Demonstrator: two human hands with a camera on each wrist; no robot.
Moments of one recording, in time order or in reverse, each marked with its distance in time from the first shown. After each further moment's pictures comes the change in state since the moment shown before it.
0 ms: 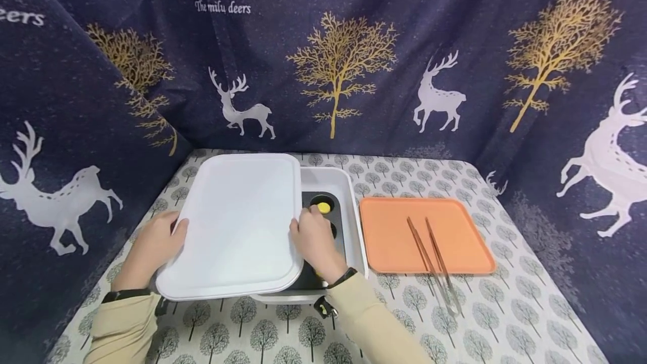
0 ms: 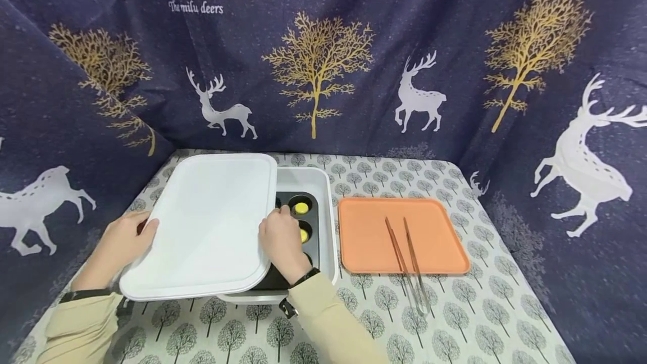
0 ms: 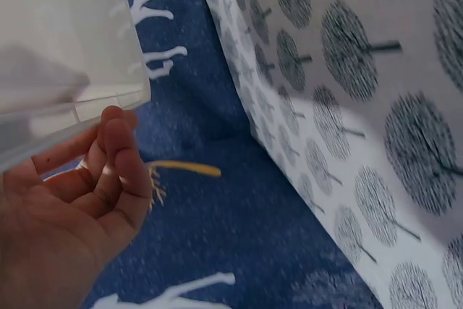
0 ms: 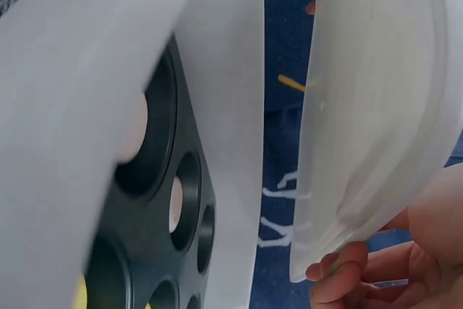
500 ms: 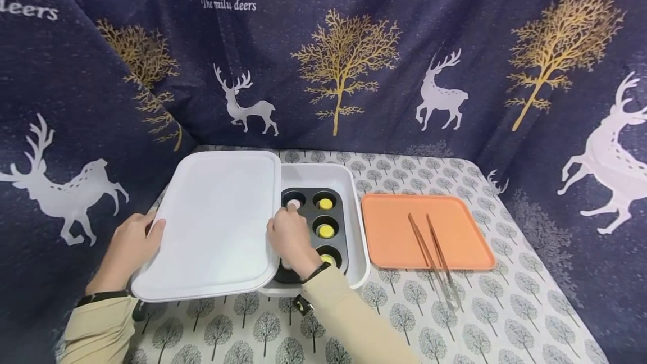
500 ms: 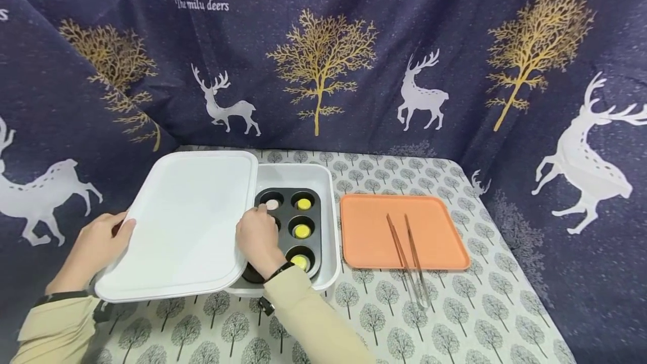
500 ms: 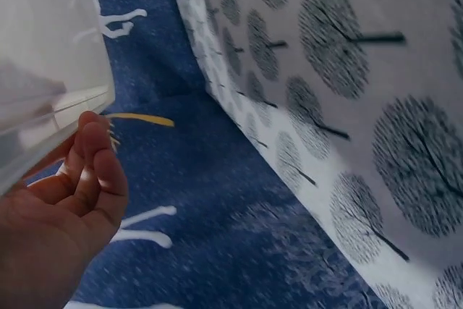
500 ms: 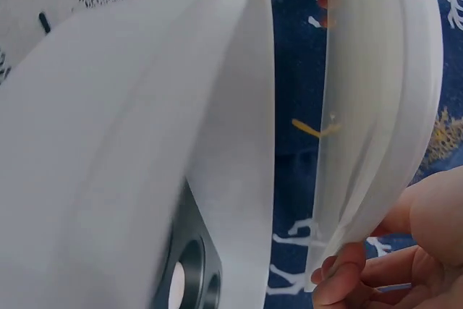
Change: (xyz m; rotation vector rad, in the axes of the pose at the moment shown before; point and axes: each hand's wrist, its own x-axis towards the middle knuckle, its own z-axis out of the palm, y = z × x) left_hand -0.020 -0.047 -0.012 0.025 0.086 -0.057; right_hand 0.003 -0.041 0.028 -0.019 -0.056 -0.009
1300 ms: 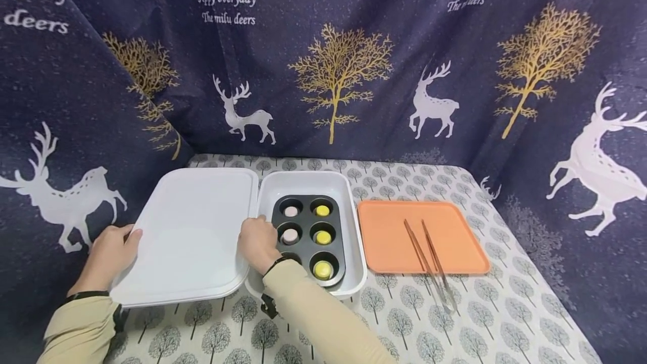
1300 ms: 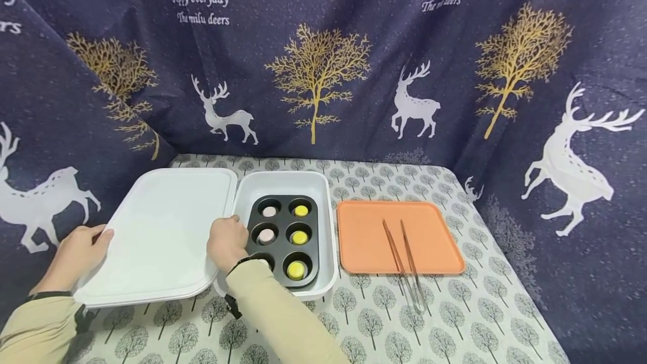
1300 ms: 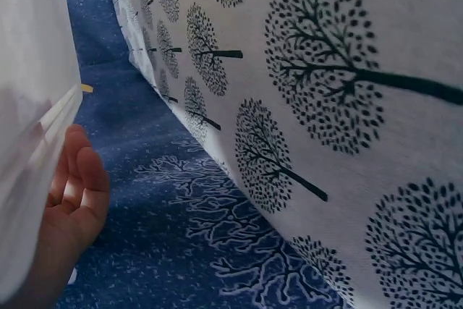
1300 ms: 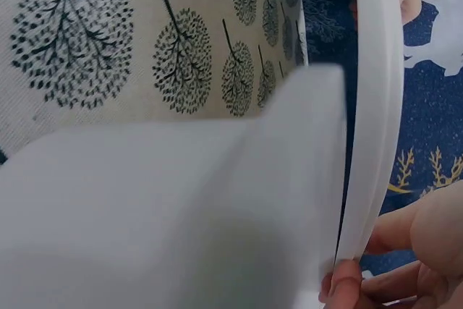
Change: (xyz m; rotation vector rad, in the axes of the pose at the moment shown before) left_hand 0.004 -0.051 -0.002 -0.007 -0.036 -0.097; right_hand 0.021 -0.042 0.049 -0.250 -0.102 0.027
